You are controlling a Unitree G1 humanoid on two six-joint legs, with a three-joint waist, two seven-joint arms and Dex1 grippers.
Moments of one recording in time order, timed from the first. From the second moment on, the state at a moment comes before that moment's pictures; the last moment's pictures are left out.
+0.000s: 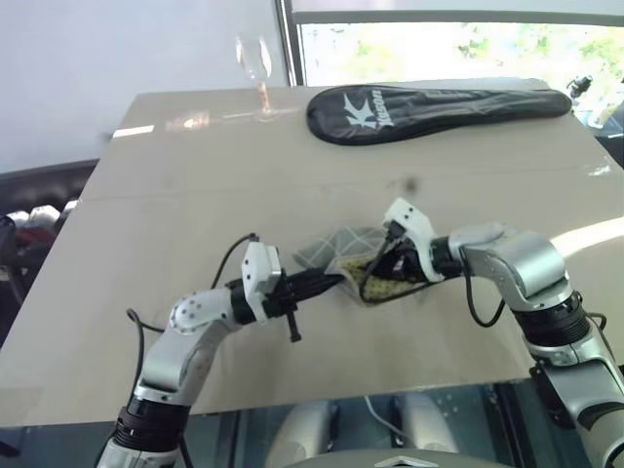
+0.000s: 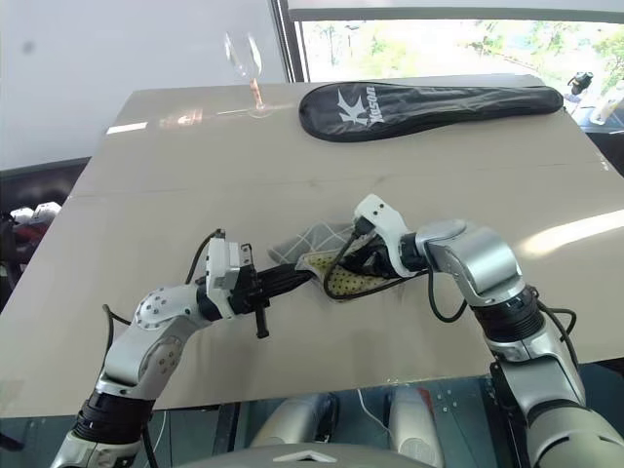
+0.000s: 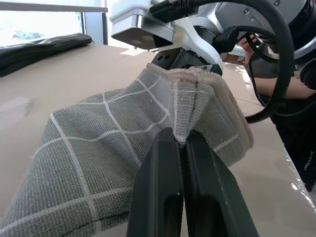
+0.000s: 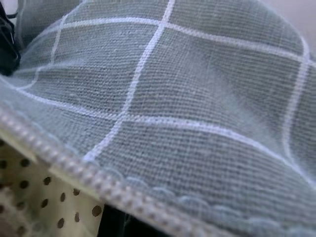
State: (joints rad) left arm -0.07 0.52 -0.08 -0.25 -0.53 0.15 -1.03; right arm -0.67 -0.42 0.24 -0.23 0.35 1.30 0.83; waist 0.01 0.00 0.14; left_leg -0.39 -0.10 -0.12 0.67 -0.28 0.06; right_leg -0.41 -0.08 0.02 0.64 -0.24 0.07
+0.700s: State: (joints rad) left arm -0.05 0.59 -0.04 -0.36 -0.67 0.34 -1.02; right arm -0.65 -0.56 0.42 -0.20 0.31 0.89 0.79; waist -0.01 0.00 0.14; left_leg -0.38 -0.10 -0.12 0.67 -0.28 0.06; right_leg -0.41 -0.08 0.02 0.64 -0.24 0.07
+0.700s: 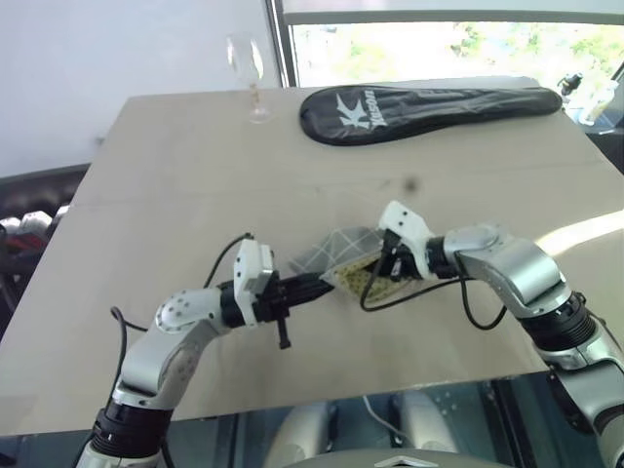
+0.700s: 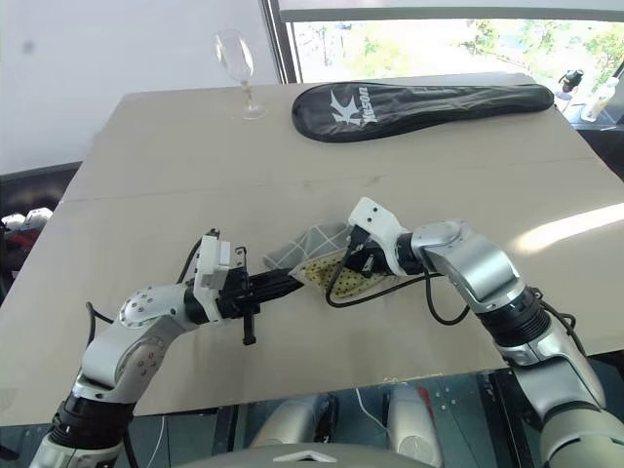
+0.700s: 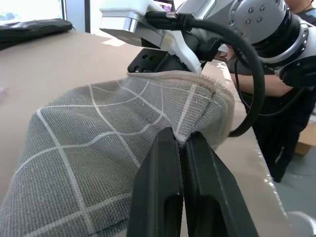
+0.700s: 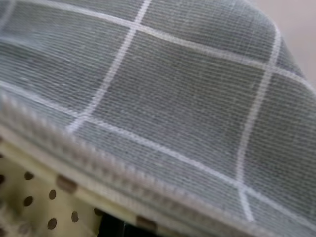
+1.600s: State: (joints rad) left arm -0.07 0.52 -0.06 -0.44 -0.73 0.51 -0.87; right arm -0.62 -0.73 0.51 -0.24 -0.05 0.52 0.91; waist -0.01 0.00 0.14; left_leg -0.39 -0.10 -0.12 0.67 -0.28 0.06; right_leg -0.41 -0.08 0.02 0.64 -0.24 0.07
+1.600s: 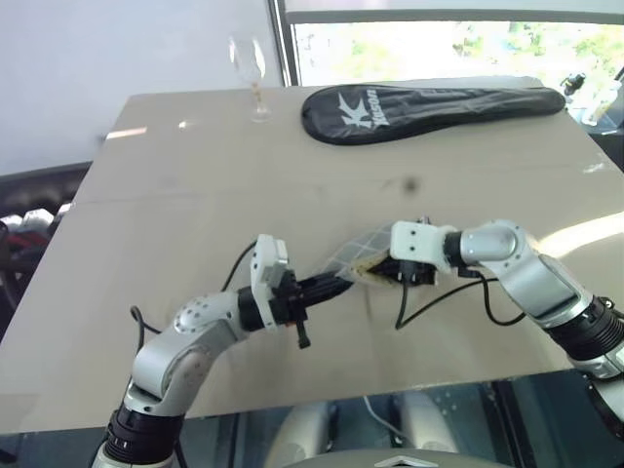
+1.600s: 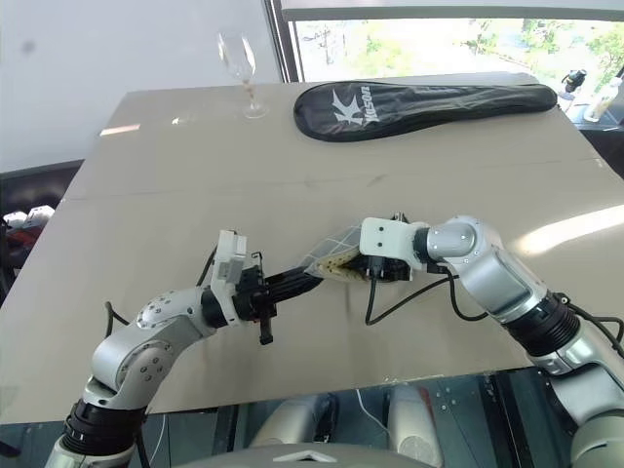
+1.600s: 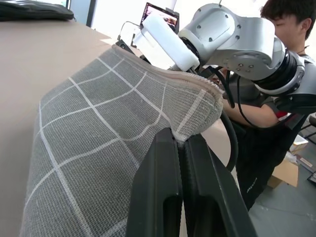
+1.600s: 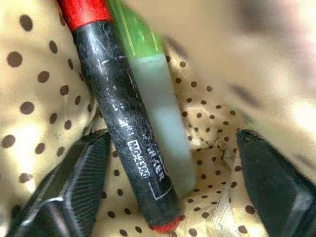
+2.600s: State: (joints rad) left arm -0.07 0.52 -0.09 -0.35 -0.62 0.43 -0.96; right arm -0.60 -0.75 0.45 -0.31 -0.02 0.59 1.06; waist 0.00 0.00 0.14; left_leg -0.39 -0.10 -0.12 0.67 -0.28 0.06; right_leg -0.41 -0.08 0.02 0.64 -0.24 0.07
